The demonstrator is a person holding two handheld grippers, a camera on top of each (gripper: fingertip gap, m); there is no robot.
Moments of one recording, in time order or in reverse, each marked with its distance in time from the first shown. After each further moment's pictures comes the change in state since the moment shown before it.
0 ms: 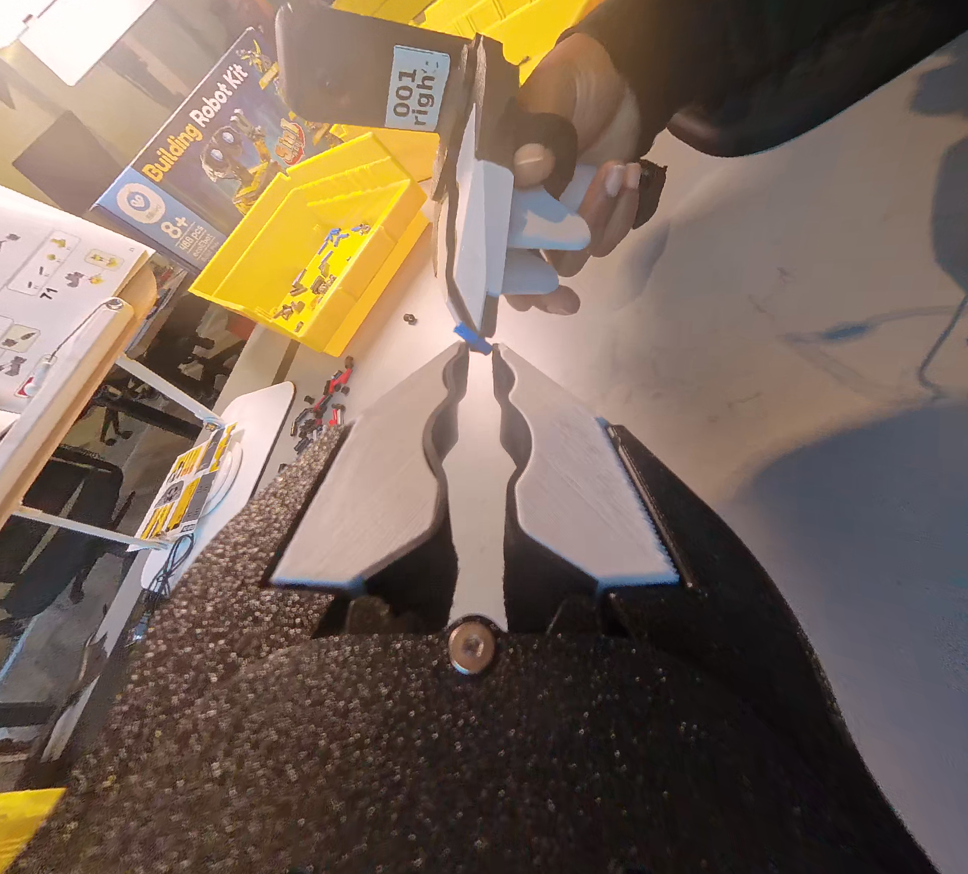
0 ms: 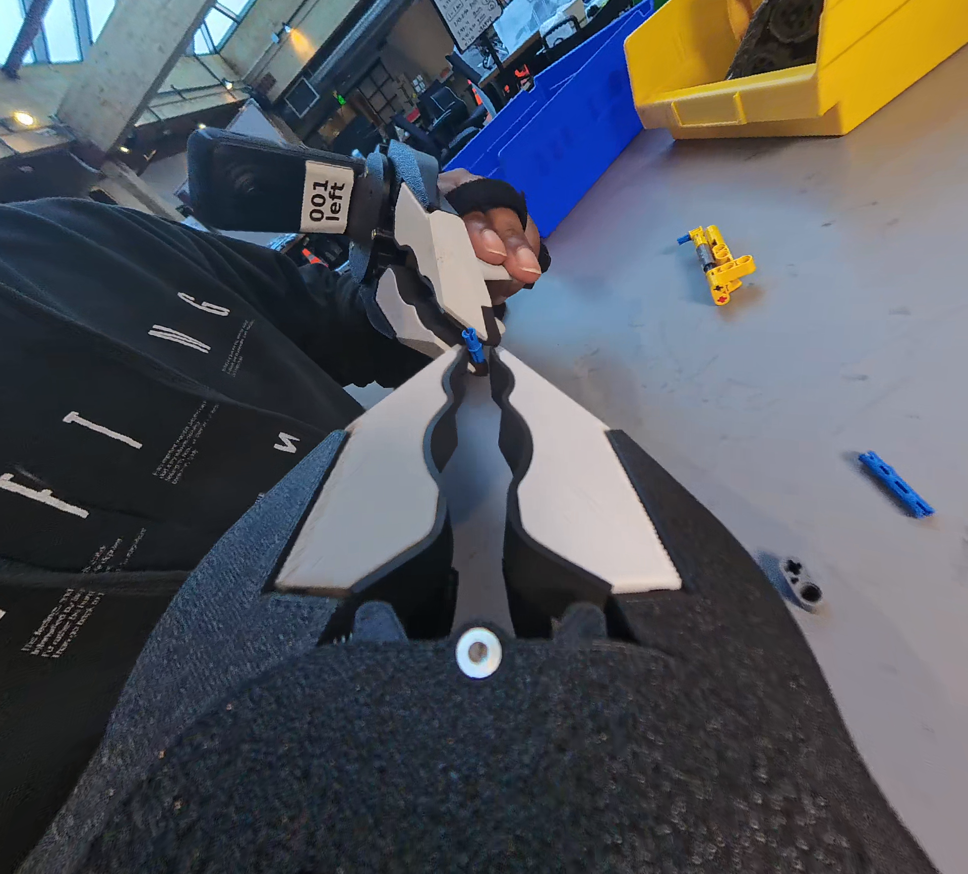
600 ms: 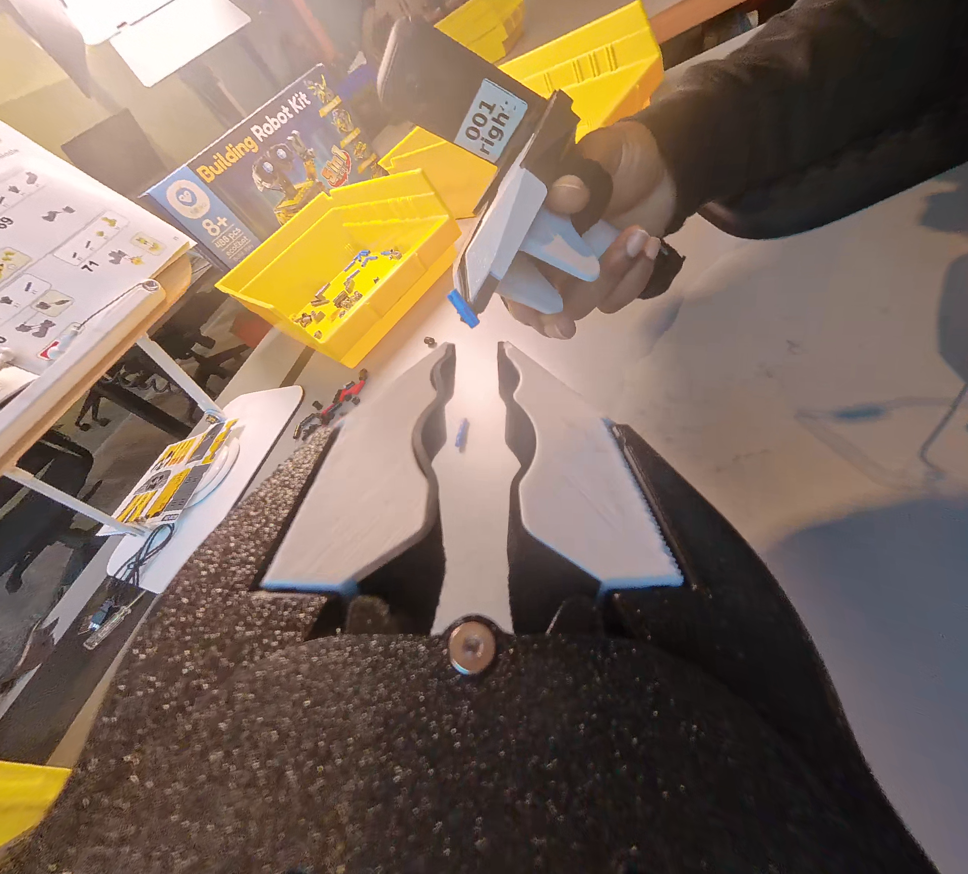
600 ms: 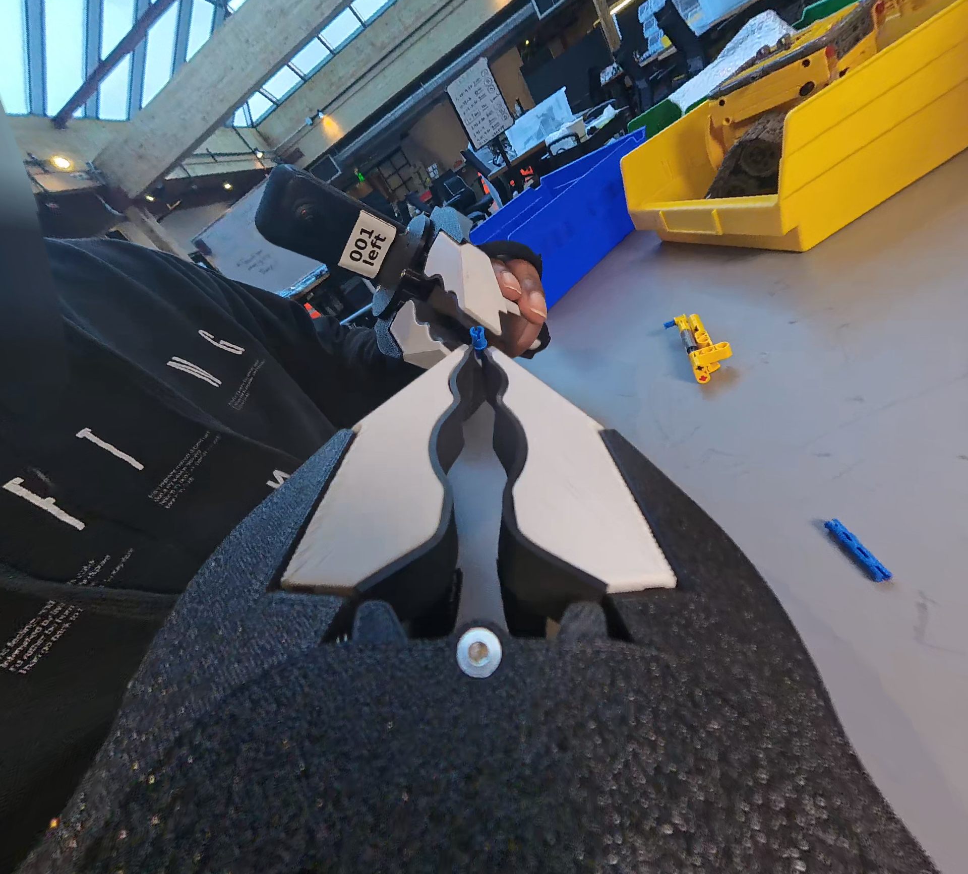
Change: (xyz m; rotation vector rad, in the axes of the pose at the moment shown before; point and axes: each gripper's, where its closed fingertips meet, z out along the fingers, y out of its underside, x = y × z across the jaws) left arm -0.016 -0.009 -0.008 0.094 -0.061 -0.129; right arm -0.007 -0.025 -0.008 0.162 -0.018 -0.091
